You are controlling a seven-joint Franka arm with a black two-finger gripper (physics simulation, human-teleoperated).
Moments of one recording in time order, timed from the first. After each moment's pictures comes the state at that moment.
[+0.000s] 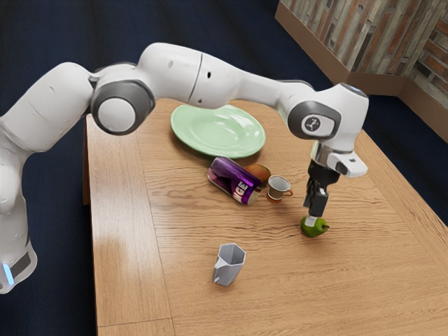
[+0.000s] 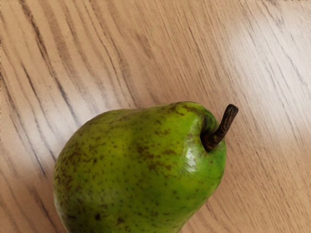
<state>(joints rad) 0.01 0.65 -0.28 -1.09 -0.03 1.70 0.23</state>
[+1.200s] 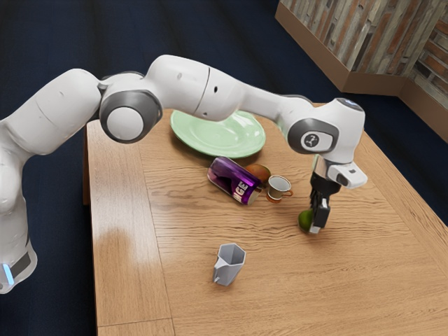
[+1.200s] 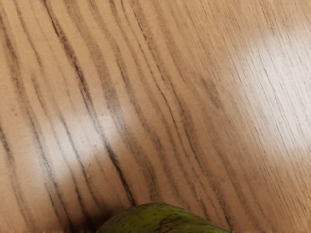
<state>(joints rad) 0.01 0.73 -0.27 -1.07 0.00 1.82 0.23</state>
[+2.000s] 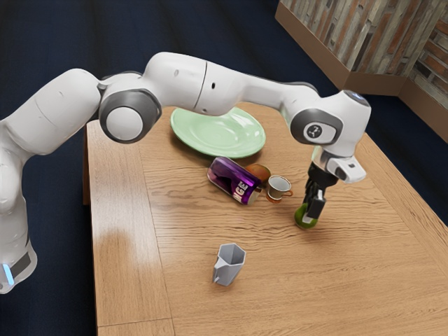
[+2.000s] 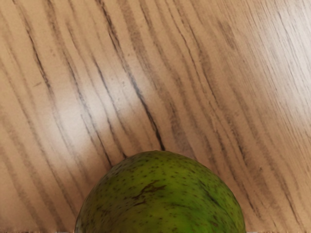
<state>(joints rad) 0.01 0.73 -0.27 -1.00 0.08 1.68 0.22</state>
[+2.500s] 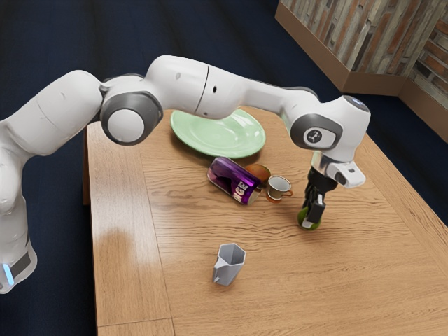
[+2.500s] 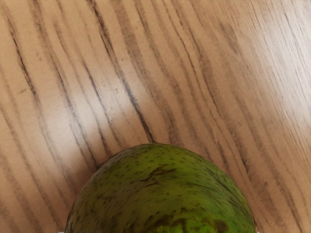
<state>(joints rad) 0.01 0.74 -0.28 -1.00 0.08 1.69 0.21</state>
